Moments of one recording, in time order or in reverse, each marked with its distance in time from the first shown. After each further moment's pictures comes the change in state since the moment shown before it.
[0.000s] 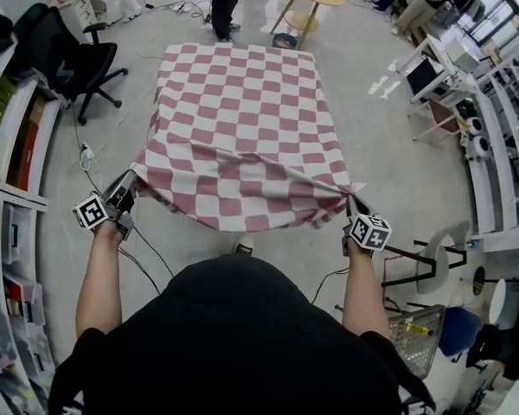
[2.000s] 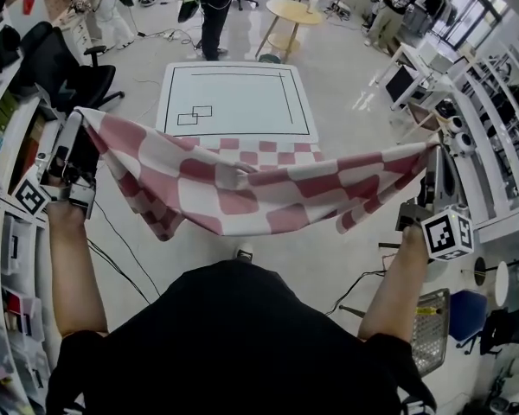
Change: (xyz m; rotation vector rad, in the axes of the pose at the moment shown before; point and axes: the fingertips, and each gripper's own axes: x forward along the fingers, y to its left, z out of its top) left arm -0.213 -0.296 0.162 0.214 -0.357 -0.684; right arm -0.390 0.167 0.225 -0.141 -0.872 -0.001
